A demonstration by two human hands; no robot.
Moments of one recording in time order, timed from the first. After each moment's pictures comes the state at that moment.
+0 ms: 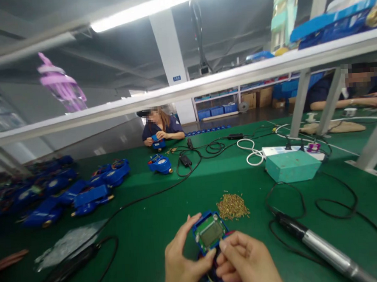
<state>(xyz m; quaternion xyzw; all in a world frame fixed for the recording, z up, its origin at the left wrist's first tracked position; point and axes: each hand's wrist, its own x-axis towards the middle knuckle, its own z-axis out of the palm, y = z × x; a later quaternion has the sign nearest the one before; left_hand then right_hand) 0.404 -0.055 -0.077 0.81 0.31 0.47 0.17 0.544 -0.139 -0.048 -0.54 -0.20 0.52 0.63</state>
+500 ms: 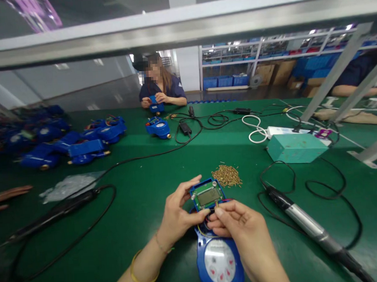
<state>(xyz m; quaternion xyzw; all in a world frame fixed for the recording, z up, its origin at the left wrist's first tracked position) 0.412 -0.053 -0.073 0.76 0.27 0.44 0.40 0.549 -0.156 -0.037 -0.57 -0.21 0.50 0.61</state>
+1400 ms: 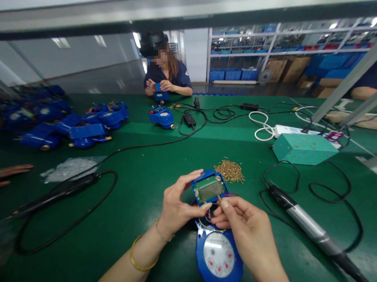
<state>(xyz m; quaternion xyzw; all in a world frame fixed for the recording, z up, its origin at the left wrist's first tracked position) 0.412 -0.053 -0.075 0.78 0.25 0.49 0.30 0.560 -0.150 -0.043 -0.64 -0.29 0.45 0.55</state>
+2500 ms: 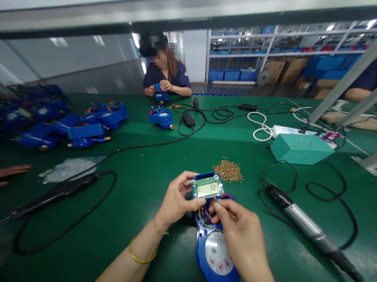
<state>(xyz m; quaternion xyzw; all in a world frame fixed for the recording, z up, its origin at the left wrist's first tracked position) 0.412 -0.045 -0.066 0.59 0.29 0.38 0.65 0.550 -0.150 -0.057 -0.70 -0.34 0.37 0.50</state>
